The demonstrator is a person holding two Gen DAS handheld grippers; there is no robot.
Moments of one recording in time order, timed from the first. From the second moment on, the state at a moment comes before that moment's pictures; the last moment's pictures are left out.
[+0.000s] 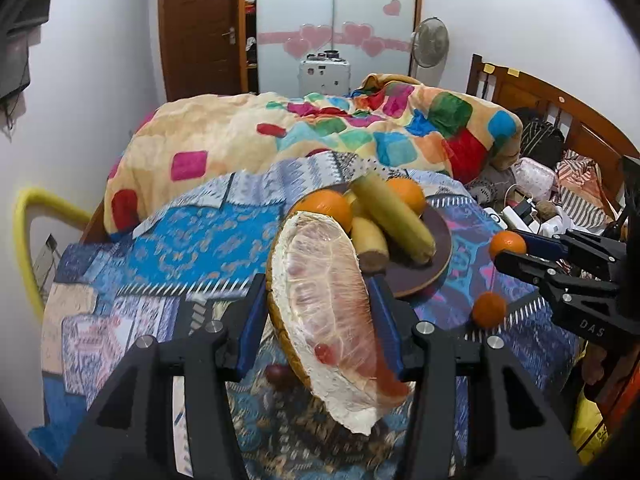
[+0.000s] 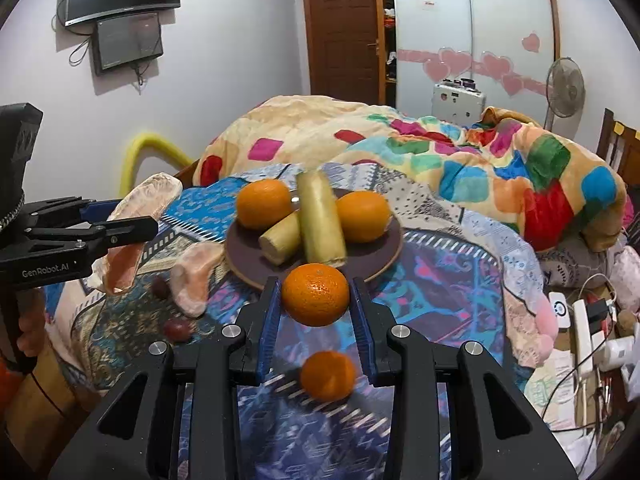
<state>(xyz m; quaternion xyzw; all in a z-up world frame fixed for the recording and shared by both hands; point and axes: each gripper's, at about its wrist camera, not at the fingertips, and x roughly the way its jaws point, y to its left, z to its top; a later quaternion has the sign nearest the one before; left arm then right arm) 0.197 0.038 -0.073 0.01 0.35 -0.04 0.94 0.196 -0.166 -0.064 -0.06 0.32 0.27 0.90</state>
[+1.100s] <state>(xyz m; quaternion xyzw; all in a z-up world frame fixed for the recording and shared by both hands) 0.308 -0.006 -0.096 0.05 0.36 -0.06 0.93 0.287 -0.147 -0.090 -0.11 0.36 0.26 0.89</state>
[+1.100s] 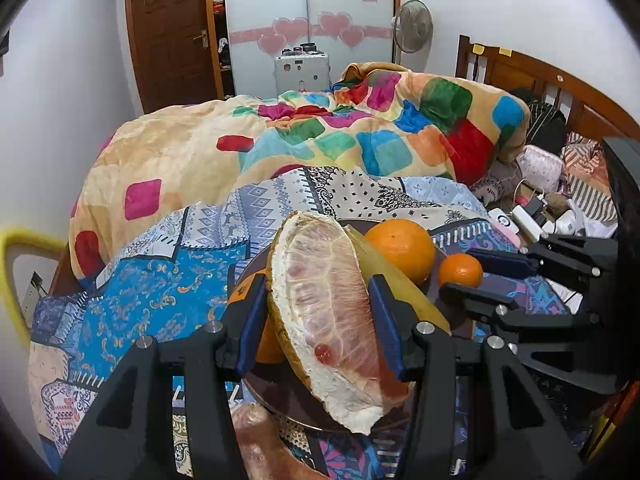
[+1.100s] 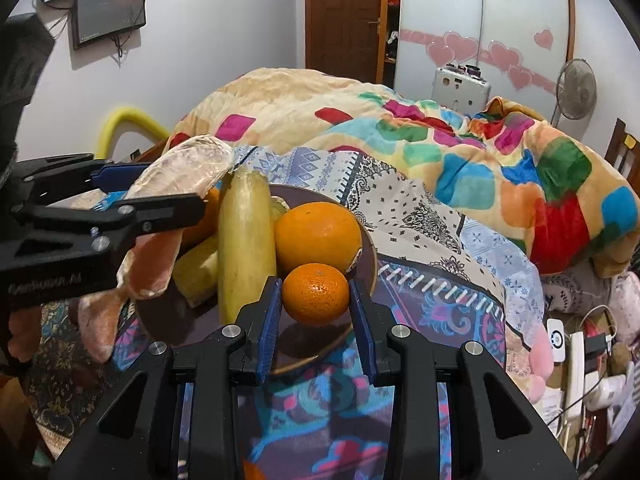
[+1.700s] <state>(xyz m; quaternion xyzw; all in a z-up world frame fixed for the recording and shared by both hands) 0.309 -0.007 -0.095 0.04 0.37 -0.07 0.93 0.296 -0.146 -0.089 -0.09 0.36 0.26 0.89</state>
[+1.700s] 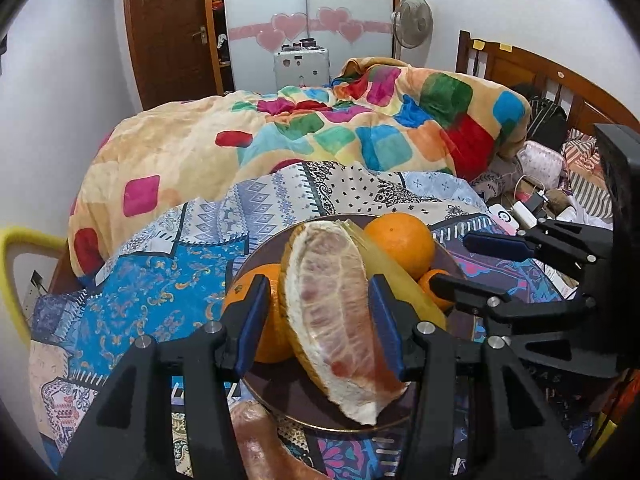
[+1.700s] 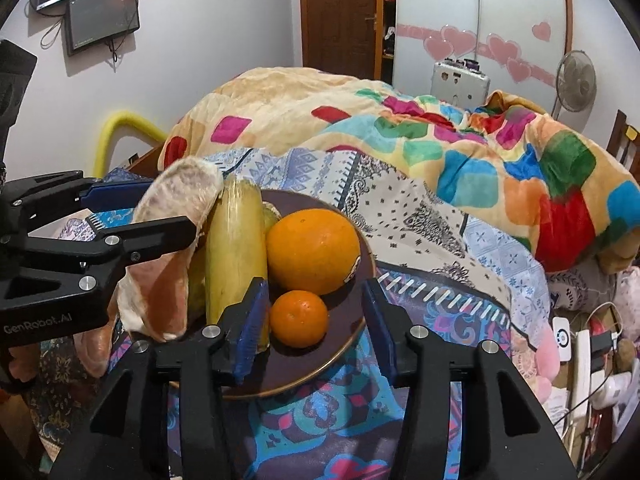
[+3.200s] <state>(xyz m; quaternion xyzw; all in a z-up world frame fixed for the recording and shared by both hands) 0.228 0.052 -0.146 0.01 0.45 0.00 0.89 0.188 -0.175 -0.099 -0.07 0.37 0.26 0.89</state>
